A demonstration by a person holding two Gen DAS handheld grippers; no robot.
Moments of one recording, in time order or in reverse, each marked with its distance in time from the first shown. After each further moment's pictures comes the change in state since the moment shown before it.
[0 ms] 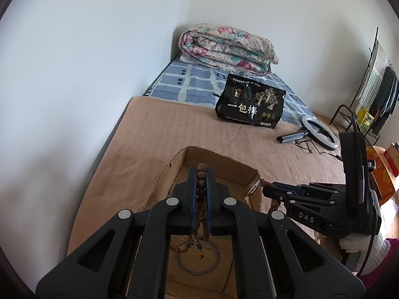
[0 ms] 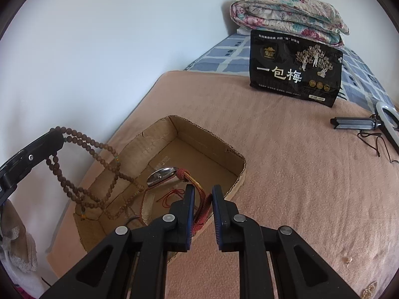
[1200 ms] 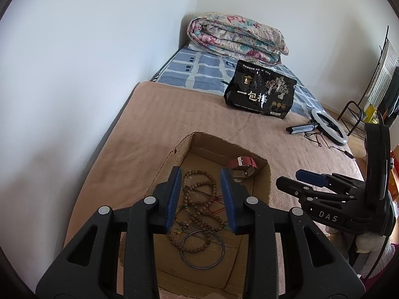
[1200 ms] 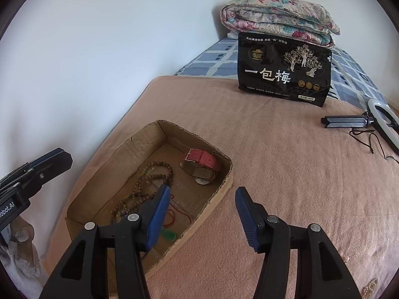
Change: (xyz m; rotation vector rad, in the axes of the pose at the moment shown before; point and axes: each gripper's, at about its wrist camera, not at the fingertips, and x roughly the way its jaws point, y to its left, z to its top) left arm 0.013 0.002 -0.007 -0.029 0.059 0.041; right arm -0.014 -0.010 -0.006 0.014 -0.044 -0.039
